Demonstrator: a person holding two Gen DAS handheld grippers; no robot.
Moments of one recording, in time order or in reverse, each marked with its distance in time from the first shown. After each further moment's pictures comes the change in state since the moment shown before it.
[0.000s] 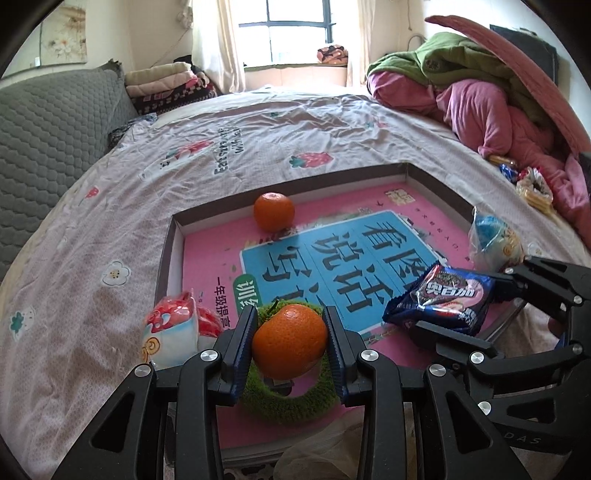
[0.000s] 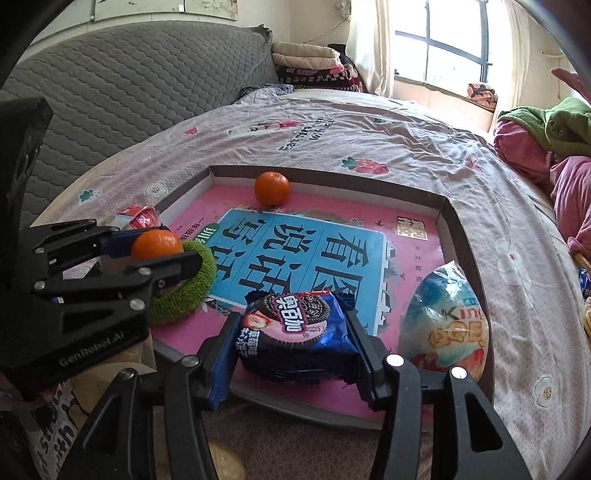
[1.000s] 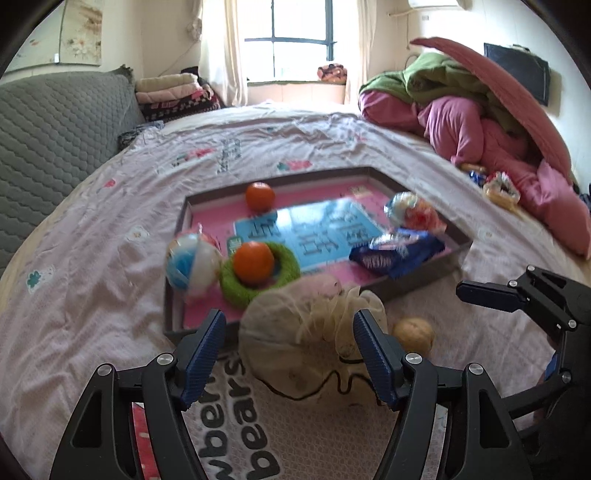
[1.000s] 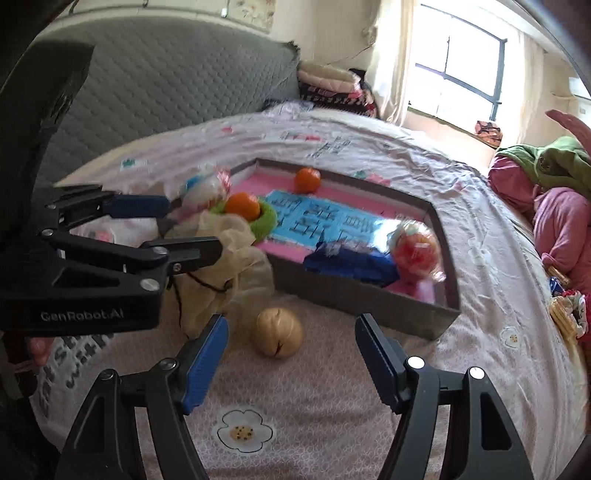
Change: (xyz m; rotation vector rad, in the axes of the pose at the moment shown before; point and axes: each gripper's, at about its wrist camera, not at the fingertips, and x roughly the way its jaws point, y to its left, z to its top) left arm -0.079 -0.024 -0.061 -0.037 -0.062 -0.015; right arm -0.070 0.042 -0.066 -0.142 -0.058 -0.042
